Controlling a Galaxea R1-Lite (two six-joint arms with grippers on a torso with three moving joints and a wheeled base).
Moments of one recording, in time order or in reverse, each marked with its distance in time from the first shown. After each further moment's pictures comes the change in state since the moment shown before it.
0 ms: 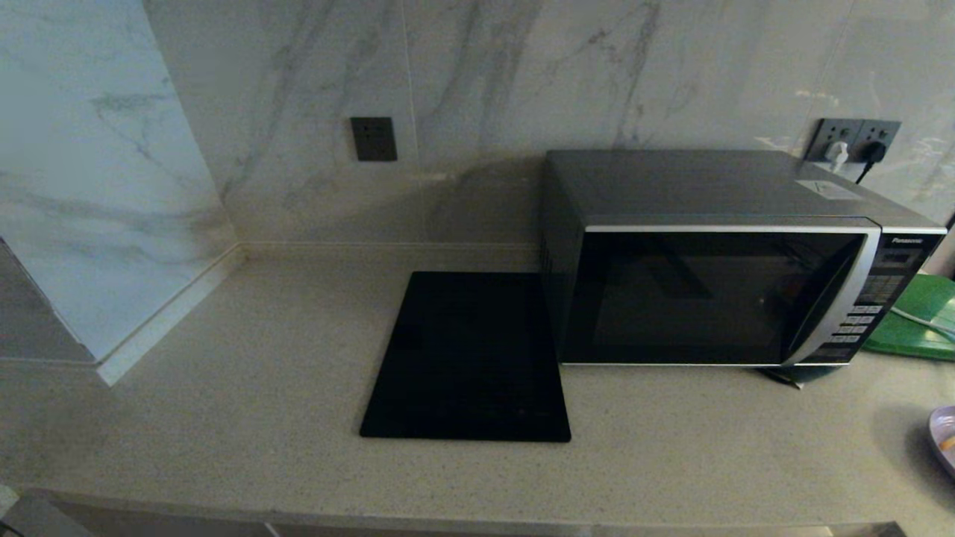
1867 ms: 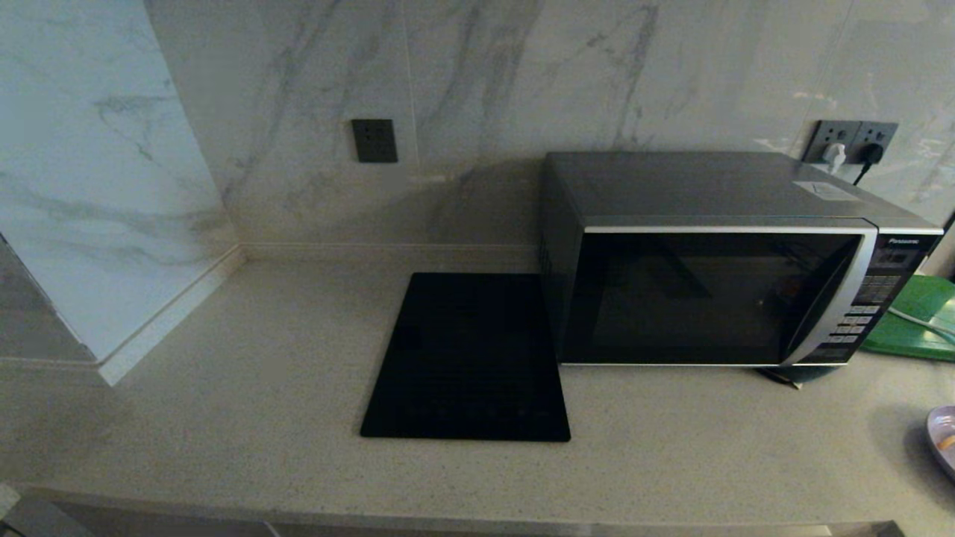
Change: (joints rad) left arm 0.000 0.000 0.000 0.000 0.000 0.000; right arm -0.185 -0.998 0.958 -0.019 0.303 -0.120
